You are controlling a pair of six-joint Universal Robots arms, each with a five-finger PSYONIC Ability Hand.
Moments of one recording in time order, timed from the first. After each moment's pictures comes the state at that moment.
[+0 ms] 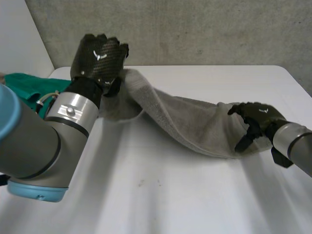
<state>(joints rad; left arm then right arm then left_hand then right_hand) 4.13 -1.73 -1.59 3.57 -1.60 3.58 1.72 -1.25 1.64 0.03 1.27 2.98 1.13 1.20 1.19 1.20 0.98 0.28 0.34 0.30 0.31 0.12</state>
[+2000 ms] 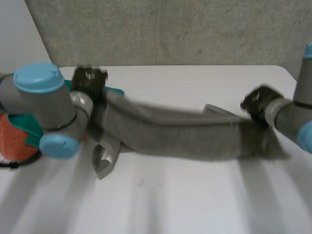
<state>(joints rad) 4.30 -2.20 -1.19 3.35 -1.67 3.58 1.83 -1.02 1.15 0.33 1.55 2.18 1.13 1.20 1.19 1.20 0.98 0.99 1.18 1.18 1.19 0.98</state>
